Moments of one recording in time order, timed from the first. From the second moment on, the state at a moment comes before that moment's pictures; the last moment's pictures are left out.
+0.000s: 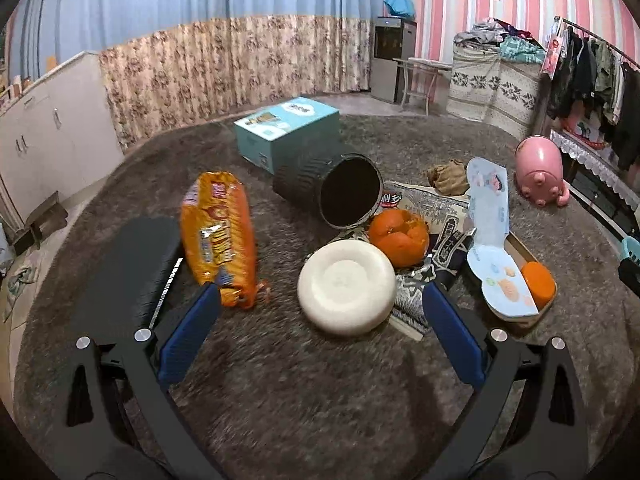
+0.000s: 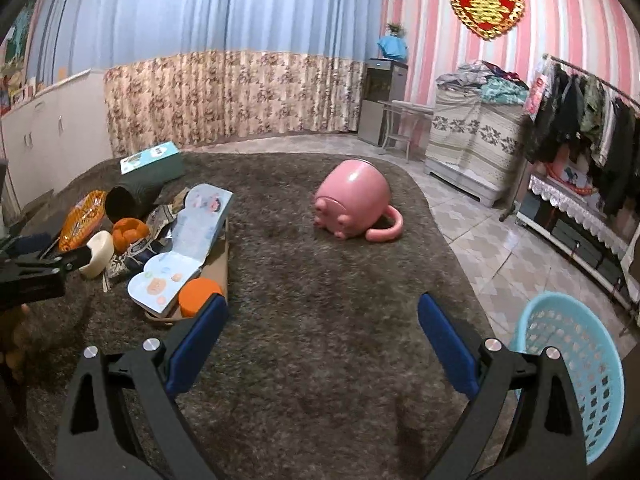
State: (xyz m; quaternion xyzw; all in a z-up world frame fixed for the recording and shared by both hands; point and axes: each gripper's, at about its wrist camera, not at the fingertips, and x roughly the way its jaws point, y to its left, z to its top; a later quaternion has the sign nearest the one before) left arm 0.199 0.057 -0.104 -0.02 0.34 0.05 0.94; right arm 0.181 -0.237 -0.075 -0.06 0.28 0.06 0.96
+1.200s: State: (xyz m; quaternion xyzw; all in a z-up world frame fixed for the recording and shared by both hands) left arm 0.175 0.142 -0.091 -0.05 0.31 0.06 0.95; right arm 0.261 -0.116 -0.116 -0.06 0.42 0.21 0.88
